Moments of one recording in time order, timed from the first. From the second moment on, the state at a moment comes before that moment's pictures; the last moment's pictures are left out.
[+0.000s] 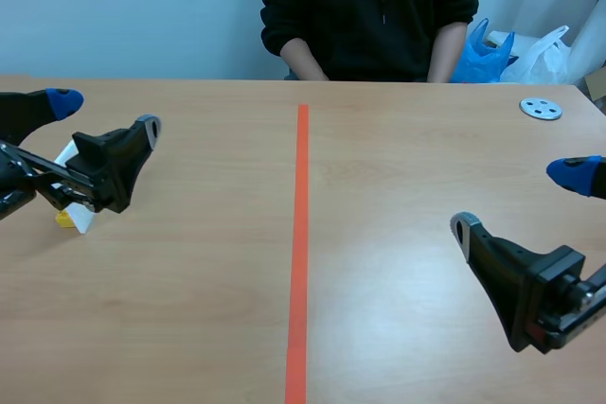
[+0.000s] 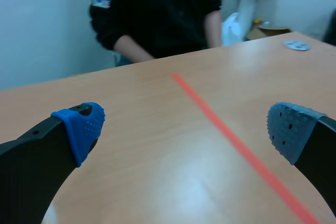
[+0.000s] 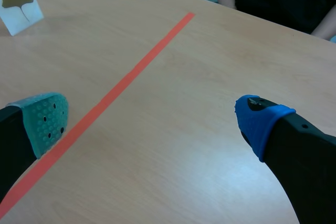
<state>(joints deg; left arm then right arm) 14.3 -30.4 1.9 93.2 -24.4 -23.4 -14.5 -45.3 29.0 11.8 114.7 17.7 24.2 10.8</state>
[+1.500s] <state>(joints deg) 39.6 -27.8 1.5 112.2 -21.3 -26.4 -9.8 -45.3 29.0 11.8 114.7 17.7 24.5 8.9</state>
